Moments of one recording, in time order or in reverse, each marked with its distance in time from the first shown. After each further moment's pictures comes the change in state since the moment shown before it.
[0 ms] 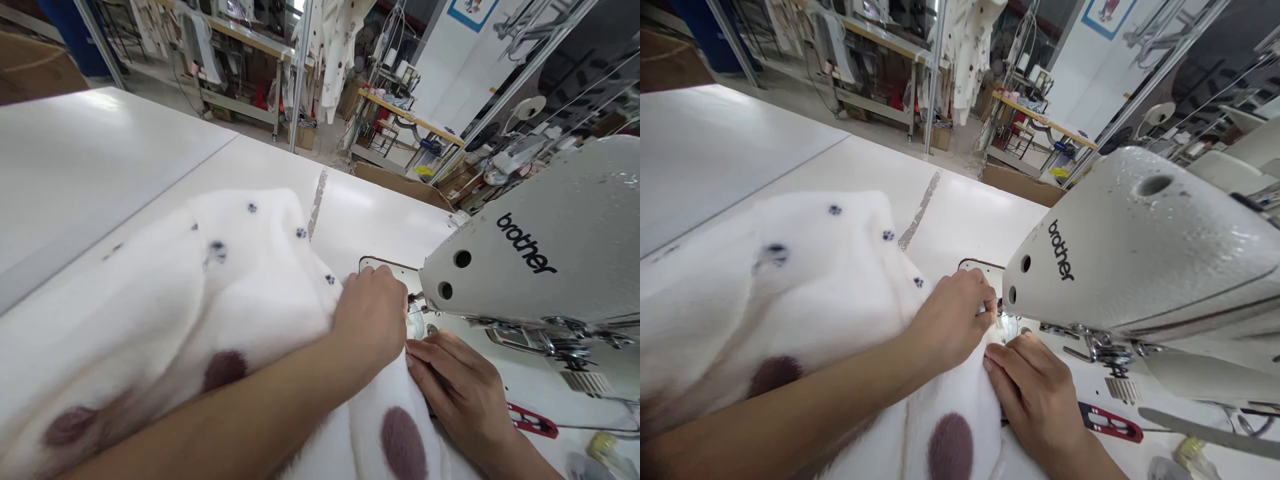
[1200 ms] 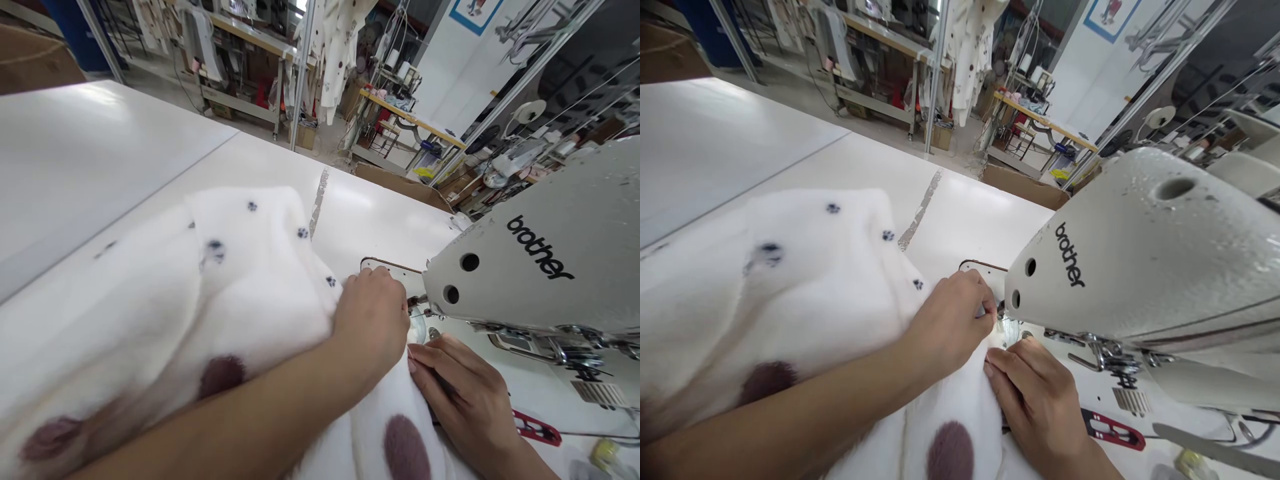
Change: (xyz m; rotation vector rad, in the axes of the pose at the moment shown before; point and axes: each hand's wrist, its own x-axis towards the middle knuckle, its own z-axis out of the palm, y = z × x) left_hand 0.001 0.001 0.000 -0.079 0.036 -0.062; right_hand -0.006 0.005 0.000 -0.007 -0.054 0.025
